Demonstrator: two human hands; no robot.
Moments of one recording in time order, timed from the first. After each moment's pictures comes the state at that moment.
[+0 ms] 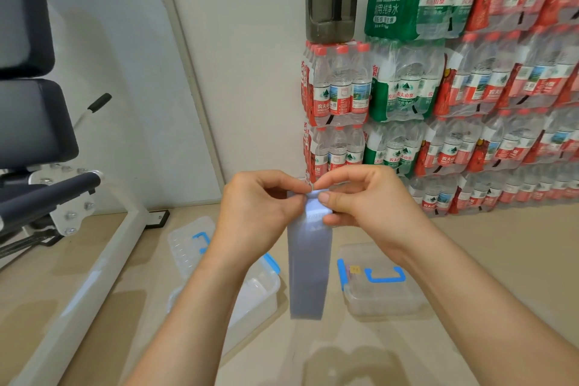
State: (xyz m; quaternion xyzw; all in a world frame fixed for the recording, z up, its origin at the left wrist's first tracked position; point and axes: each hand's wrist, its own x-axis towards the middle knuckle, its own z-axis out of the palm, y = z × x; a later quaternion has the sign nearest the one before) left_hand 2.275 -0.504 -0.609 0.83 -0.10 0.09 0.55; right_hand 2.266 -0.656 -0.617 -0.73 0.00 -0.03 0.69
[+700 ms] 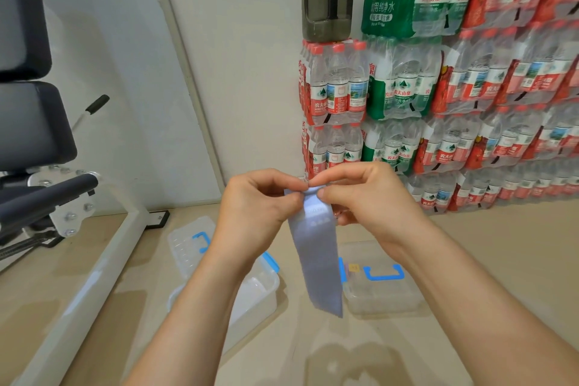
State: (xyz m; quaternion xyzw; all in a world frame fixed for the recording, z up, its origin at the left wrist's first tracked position) left_hand 2.274 -0.512 -0.610 0.78 -0.08 0.07 0.62; right_hand 2.266 -0.660 -0.612 -0.74 0.02 -0.04 0.67
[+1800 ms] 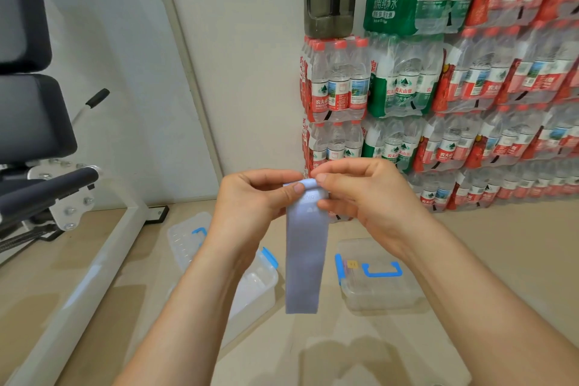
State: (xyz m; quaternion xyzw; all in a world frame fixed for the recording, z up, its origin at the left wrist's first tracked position) left_hand 2.274 -0.509 -0.611 0.68 -0.02 0.01 0.73; right_hand 2.269 -0.660 -0.616 -0.69 0.01 -0.03 0.72
